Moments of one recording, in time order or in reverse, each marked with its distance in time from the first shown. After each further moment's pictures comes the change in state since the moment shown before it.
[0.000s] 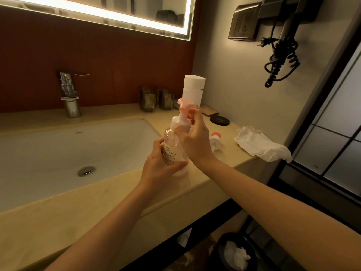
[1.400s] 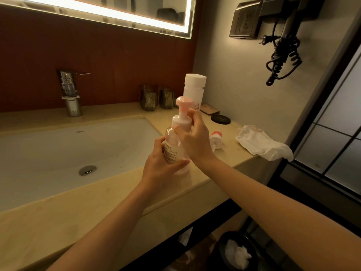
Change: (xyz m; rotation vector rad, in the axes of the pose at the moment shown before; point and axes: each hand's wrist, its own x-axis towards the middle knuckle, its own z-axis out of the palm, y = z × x) left_hand 0.000 0.001 -0.001 0.001 0.006 0.028; right_hand -0.001 -0.002 0.002 0.023 -0.022 0.027
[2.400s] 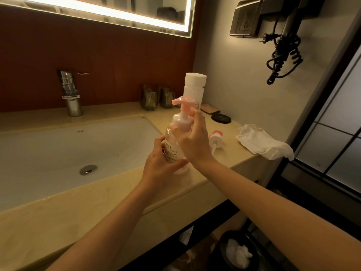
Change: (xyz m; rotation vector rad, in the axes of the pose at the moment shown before) left_hand 0.000 -0.002 -0.001 -0.017 0.008 0.021; right_hand -0.003 0.008 0.006 -0.075 0.058 -0.060
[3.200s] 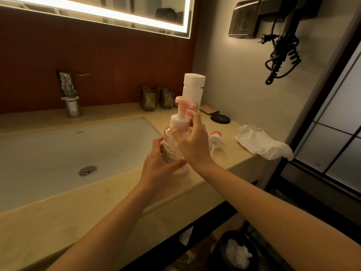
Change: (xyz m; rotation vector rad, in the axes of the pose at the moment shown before) left_hand 0.000 0.001 0.001 0.009 0.007 -0.017; right_hand -0.003 0.005 0.001 -0.096 0.027 0.001
